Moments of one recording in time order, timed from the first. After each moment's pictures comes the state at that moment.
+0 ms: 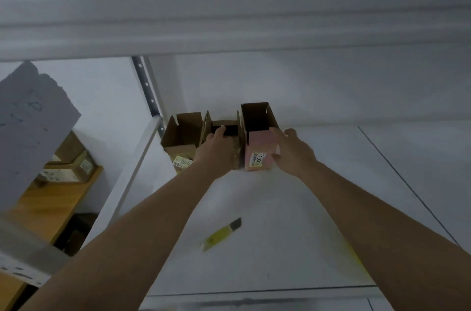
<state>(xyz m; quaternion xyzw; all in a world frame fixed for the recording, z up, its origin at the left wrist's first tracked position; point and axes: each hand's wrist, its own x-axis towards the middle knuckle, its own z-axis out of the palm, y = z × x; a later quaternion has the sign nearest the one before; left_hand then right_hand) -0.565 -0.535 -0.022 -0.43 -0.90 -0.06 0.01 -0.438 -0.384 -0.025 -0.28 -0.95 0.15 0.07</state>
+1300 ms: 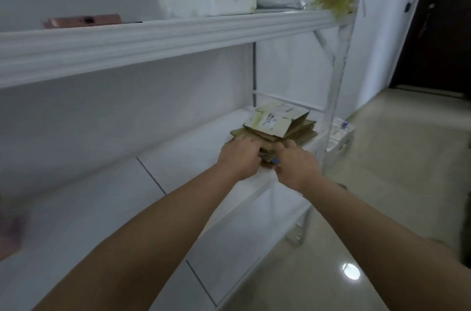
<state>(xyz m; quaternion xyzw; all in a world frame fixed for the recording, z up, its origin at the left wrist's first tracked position) -0.019 -0.228 0.039 -0.78 -0.62 -0.08 0.07 0.129 -0.232 0.028 -0.59 -0.80 0.00 0.10</state>
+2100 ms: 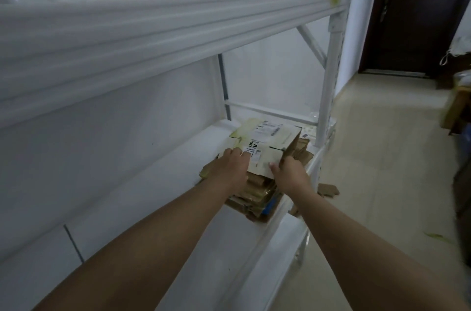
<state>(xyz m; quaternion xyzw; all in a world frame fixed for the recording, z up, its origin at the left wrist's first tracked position) -0.011 0.007 0.001 -0.81 -0.58 0.00 0.04 0.144 0.018 -0.051 -0.73 -0.56 0.26 0.29</state>
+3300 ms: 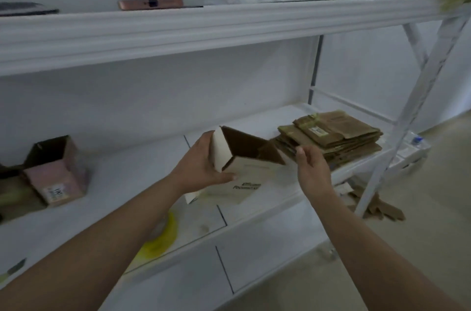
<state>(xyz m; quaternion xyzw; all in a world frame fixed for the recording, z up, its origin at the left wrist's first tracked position) -0.159 -0.295 0.026 -0.64 -0.67 -0.34 -0.13 0.079 -0.195 -0.010 -0.50 -0.65 0.35 0.45</state>
